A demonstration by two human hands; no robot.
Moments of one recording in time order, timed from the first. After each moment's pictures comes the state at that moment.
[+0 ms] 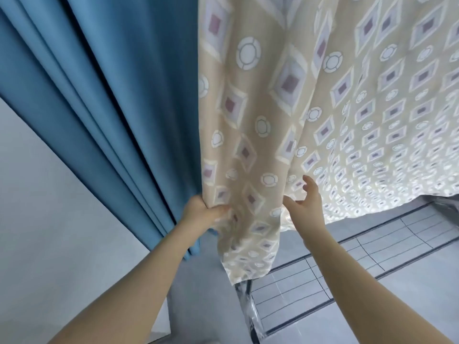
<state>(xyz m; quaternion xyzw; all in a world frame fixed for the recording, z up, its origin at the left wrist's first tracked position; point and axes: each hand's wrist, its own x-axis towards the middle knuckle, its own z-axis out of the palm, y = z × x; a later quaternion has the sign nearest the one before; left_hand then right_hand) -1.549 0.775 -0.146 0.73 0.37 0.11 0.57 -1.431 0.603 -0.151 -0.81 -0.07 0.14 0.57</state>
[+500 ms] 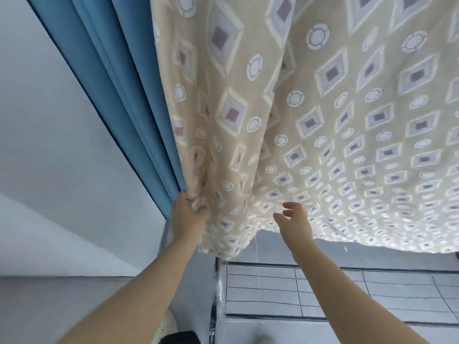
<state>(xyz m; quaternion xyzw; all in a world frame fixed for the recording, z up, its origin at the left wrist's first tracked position) -1.525 0.654 -0.202 0.62 0.60 0.29 0.42 -1.363 0.531 -0.207 -0.80 -0.17 0.33 0.47</state>
